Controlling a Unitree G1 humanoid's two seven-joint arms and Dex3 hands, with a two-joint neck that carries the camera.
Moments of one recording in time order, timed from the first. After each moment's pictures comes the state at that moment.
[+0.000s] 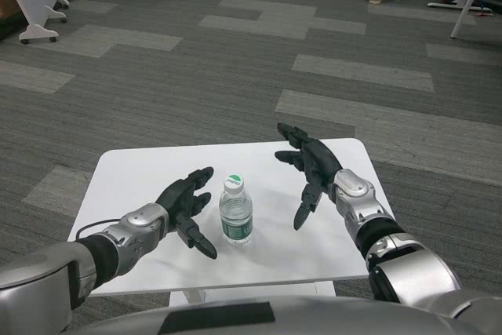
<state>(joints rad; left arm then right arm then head) -0.67 0.23 -1.31 1.06 -1.18 -0.31 -0.08 -0.43 -0.17 0.04 0.98 0.16 -0.32 0.34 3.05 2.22</state>
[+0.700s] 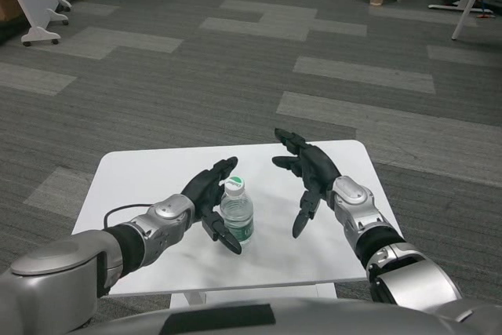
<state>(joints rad) -0.74 0.12 -1.40 1.10 -1.18 -0.34 -0.02 -0.39 -0.16 0.04 0.93 0.16 -0.33 0.34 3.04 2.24</state>
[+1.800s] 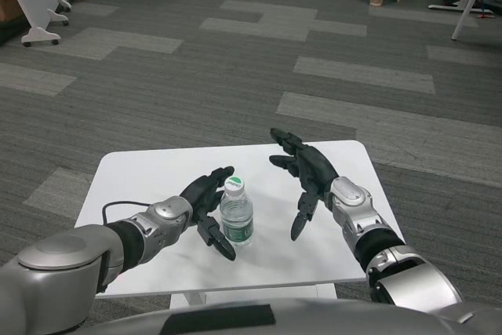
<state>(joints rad) -0.78 0.12 -1.56 1.14 -1.27 -0.28 -0.01 -0.38 -0.16 0.07 0.90 0.16 -0.34 0.34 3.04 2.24</state>
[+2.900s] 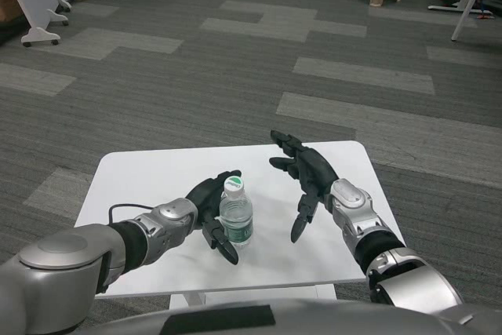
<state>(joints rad) -0.79 0.11 -1.58 1.09 -1.35 -0.26 -0.03 -0.37 -0.16 0.07 0.90 0.16 -0.34 0.34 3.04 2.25</state>
